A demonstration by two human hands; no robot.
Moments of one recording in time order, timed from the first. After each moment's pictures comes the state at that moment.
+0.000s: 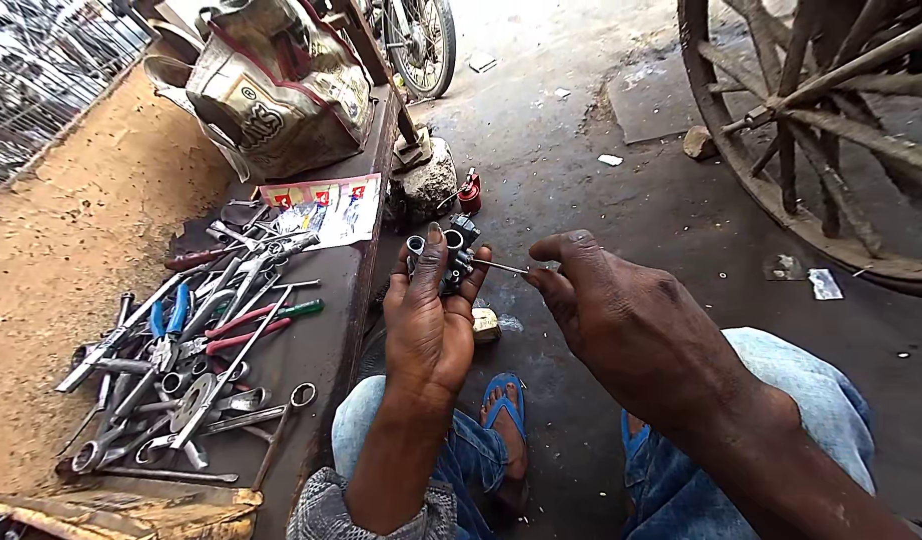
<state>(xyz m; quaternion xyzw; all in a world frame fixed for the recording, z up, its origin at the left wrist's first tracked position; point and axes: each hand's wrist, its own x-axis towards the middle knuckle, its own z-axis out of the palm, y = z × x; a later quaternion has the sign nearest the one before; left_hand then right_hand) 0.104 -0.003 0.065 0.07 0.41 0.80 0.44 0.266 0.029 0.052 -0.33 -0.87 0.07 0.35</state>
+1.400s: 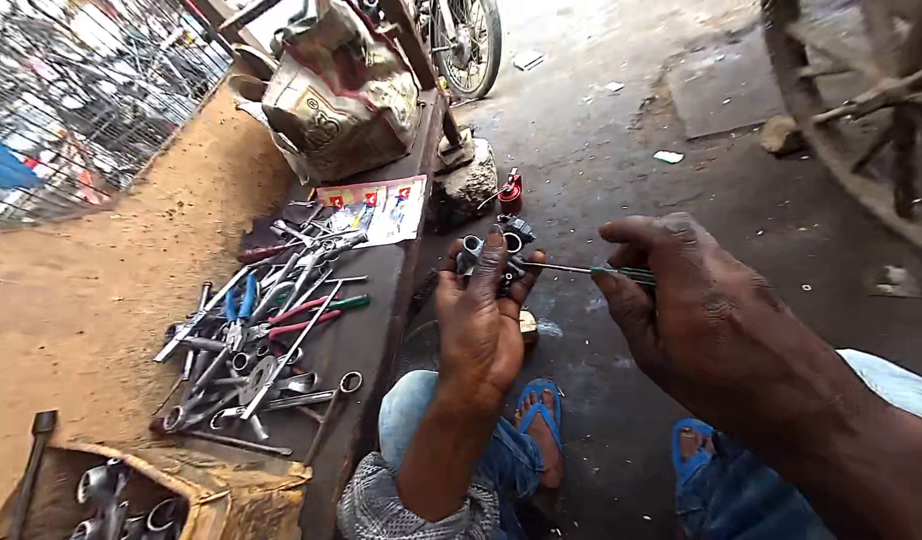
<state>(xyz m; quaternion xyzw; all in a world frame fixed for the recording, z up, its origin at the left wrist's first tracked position) 0.106 -0.003 0.061 0.12 0.42 0.79 0.42 0.270 0.033 0.052 -0.32 -0.87 0.11 0.37</state>
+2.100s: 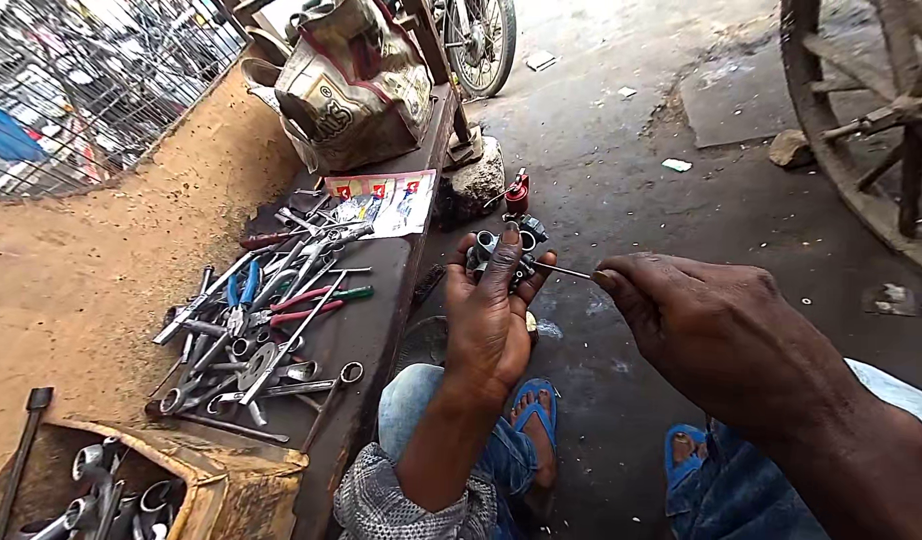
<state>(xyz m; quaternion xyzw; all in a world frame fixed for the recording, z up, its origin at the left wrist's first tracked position) 0.104 -0.004 0.061 0.11 0.42 0.79 0.43 0.269 0.043 0.043 -0.27 -0.89 0.05 0.36</state>
